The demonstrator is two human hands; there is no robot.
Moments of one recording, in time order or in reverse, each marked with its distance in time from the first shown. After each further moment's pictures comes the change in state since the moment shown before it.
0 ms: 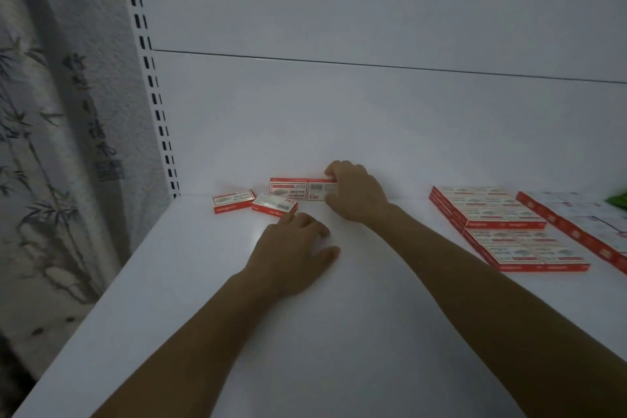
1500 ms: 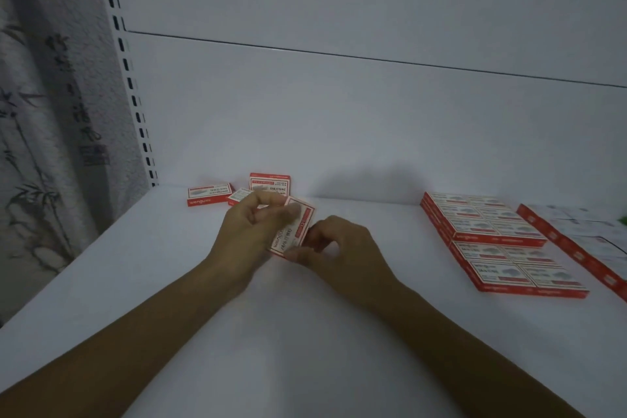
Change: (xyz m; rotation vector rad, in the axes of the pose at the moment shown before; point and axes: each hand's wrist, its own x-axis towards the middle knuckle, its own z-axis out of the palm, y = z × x) left_hand 0.000 0.025 -0.011 -1.417 0.356 -0.353; right_hand -0.105 -0.006 -0.020 0.550 -0.032 -0.059
